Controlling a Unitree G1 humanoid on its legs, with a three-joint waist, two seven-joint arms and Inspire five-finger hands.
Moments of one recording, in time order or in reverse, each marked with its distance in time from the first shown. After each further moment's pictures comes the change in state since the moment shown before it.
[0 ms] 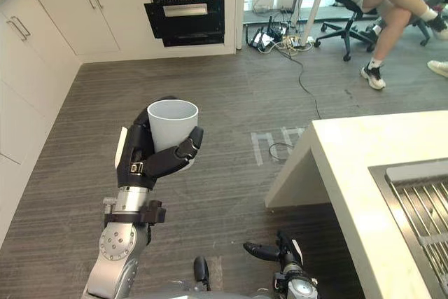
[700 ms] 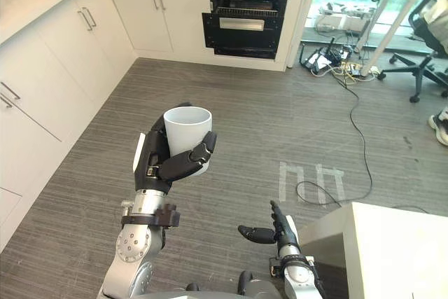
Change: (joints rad) left arm -0.014 -0.068 -0.078 0.070 -0.004 0.003 0.009; right arm 0.053 -0.031 0.082 -0.273 -0.064 -0.021 -0.039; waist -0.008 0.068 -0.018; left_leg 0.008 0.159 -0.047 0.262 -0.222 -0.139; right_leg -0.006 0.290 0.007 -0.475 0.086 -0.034
